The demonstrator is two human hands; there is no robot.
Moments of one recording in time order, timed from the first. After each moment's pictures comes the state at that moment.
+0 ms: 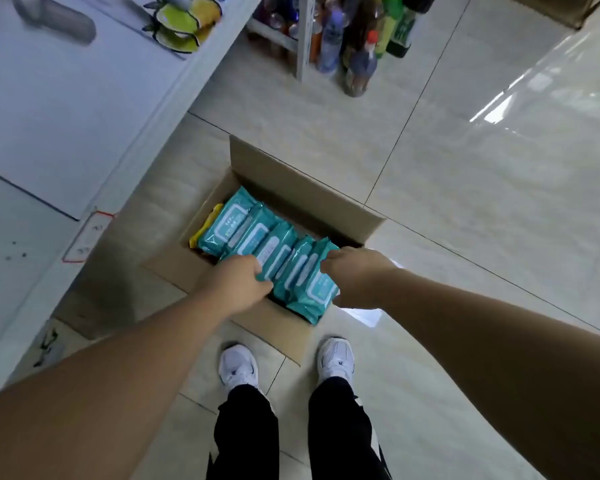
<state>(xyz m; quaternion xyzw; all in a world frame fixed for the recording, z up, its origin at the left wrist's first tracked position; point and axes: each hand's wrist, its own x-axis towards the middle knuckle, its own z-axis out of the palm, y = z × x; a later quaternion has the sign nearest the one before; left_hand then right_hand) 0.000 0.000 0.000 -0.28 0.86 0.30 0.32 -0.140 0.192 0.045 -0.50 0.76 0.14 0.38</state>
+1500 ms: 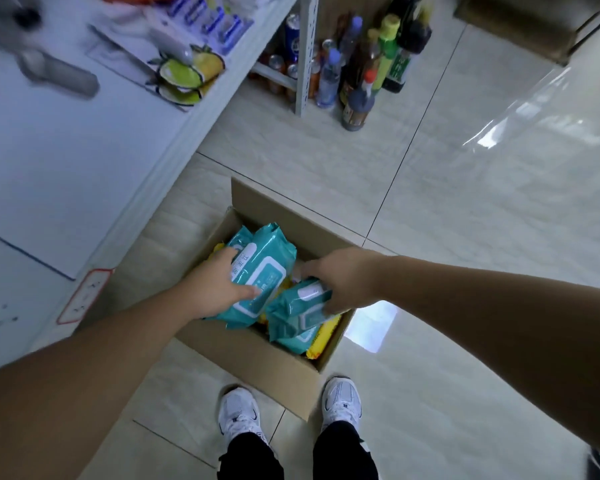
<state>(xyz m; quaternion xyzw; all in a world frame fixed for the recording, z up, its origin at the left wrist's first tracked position) -0.055 -0.070 0.042 -0.31 0.79 0.46 0.27 -0.207 0.130 0.083 -0.52 0.73 0.07 0.44</state>
